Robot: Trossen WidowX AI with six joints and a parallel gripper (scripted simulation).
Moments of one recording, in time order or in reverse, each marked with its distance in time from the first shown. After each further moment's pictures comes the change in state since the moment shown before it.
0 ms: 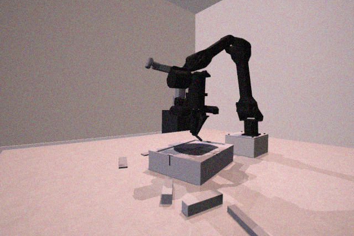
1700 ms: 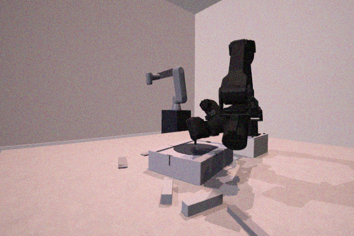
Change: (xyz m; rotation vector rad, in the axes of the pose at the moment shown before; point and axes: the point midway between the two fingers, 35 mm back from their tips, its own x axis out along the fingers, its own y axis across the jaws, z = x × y) arm 0.016 -0.003 -0.030 0.012 -1.056 -0.006
